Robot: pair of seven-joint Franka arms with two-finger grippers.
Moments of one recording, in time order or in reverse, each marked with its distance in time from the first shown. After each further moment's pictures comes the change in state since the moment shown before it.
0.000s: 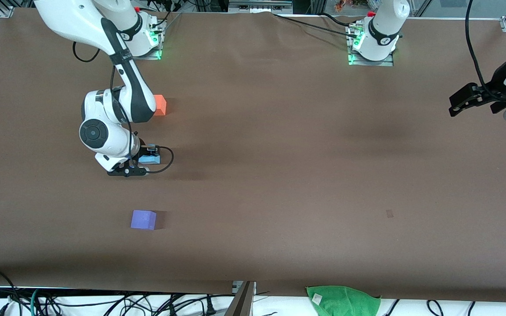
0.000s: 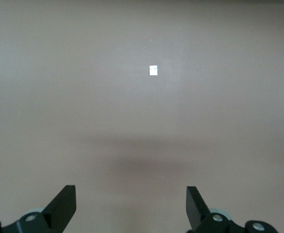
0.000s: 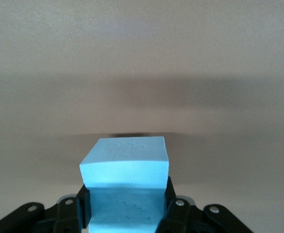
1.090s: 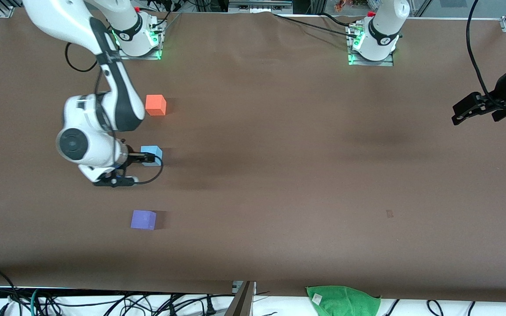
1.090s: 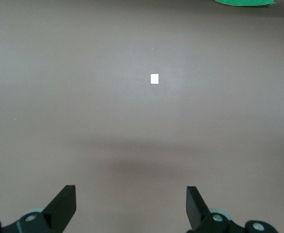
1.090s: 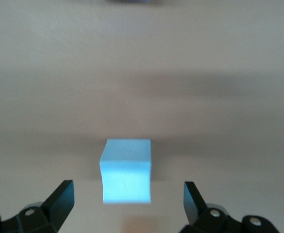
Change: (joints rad) left arm 0.028 0.003 -0.003 -0.037 -0.017 0.068 0.000; right arm -0.025 0.008 -0.051 0.296 0.006 -0.320 -0.074
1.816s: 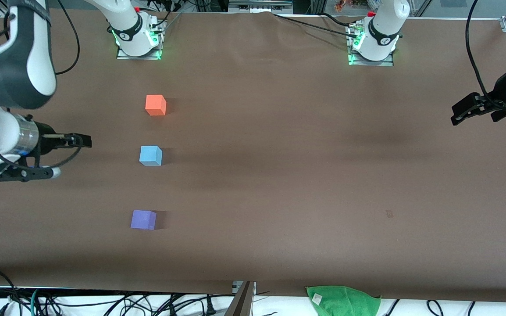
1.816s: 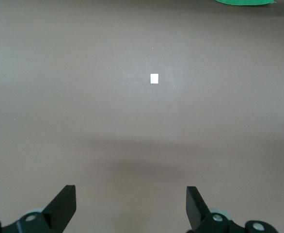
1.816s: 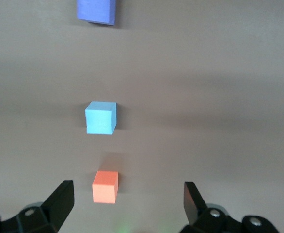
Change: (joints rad) left arm 0.000 0.000 -0.001 -0.002 0.000 0.001 0.000; right arm -0.048 -0.051 -0.118 0.405 -0.001 -0.494 -0.130
